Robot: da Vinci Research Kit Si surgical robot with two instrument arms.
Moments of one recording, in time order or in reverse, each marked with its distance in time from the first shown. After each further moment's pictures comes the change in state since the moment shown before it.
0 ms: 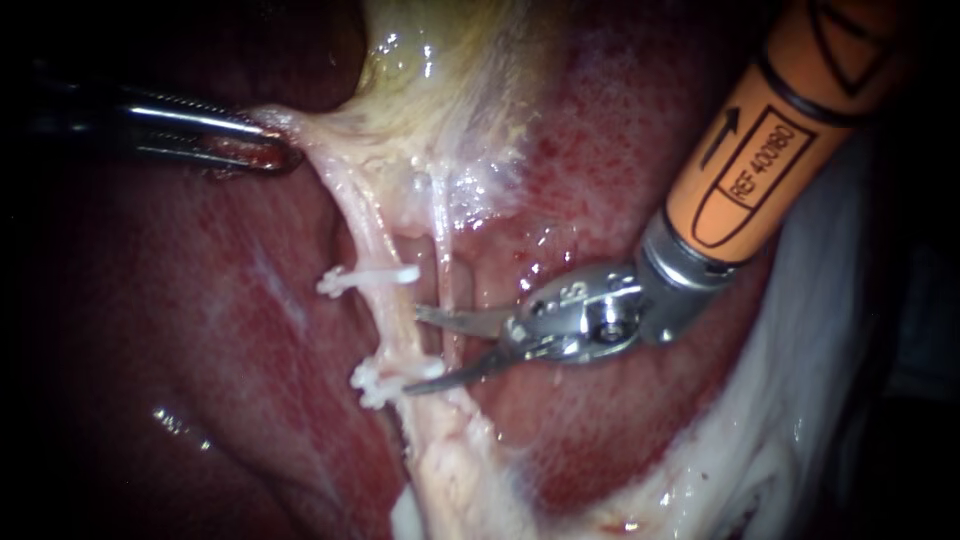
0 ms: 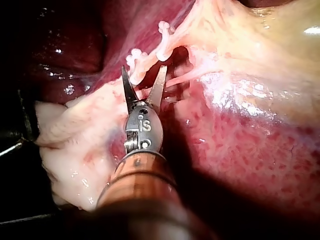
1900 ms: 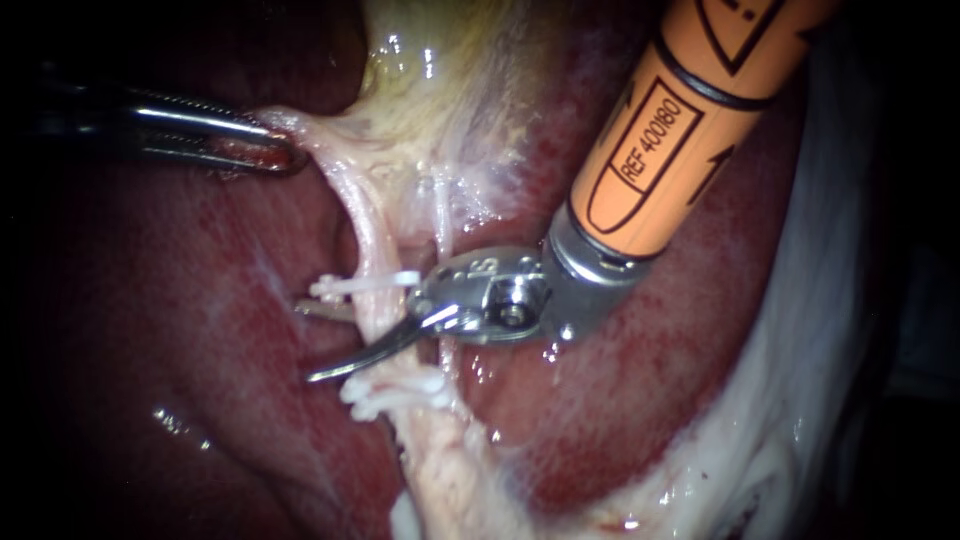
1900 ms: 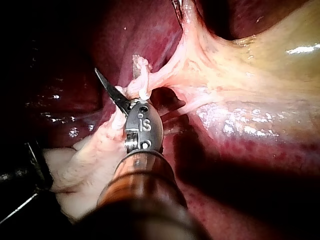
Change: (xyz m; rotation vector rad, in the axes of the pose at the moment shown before) right arm 0.008 0.000 0.003 0.257 0.213 0.074; left arm 0.000 0.000 0.000 -0.001 -0.001 0.000
